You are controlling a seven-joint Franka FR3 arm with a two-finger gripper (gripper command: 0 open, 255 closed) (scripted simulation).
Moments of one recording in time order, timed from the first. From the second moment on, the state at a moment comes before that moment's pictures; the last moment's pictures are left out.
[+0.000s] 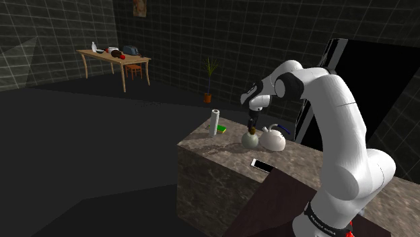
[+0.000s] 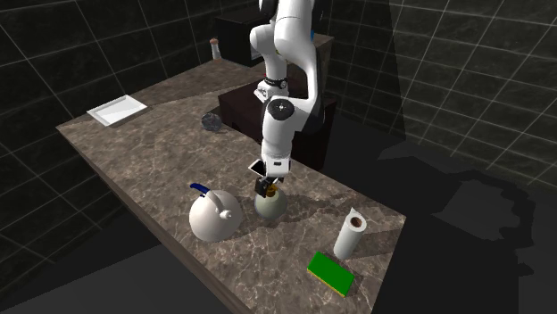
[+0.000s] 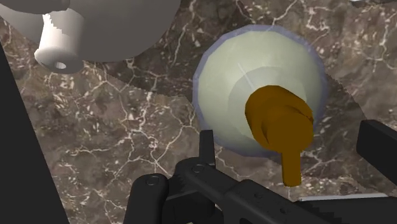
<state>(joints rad) -0.41 0.77 -0.35 -1.60 0.21 2.30 -0.95</state>
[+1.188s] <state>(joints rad) -0.42 0.80 -0.34 -1.59 0.22 2.33 -0.96</state>
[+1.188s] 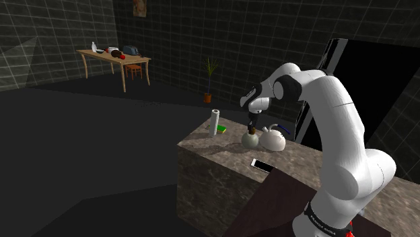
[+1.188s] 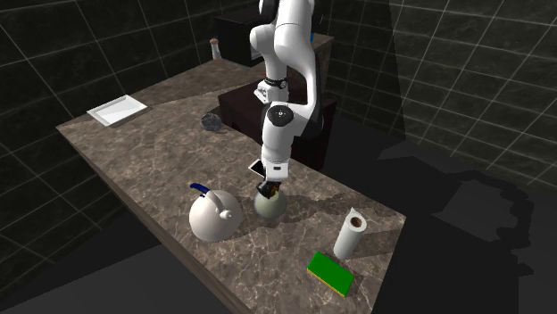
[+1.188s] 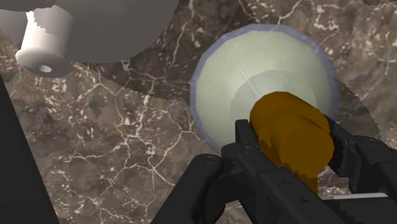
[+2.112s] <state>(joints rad) -0.40 0.71 -0.37 -1.61 0.19 2.25 -0.95</state>
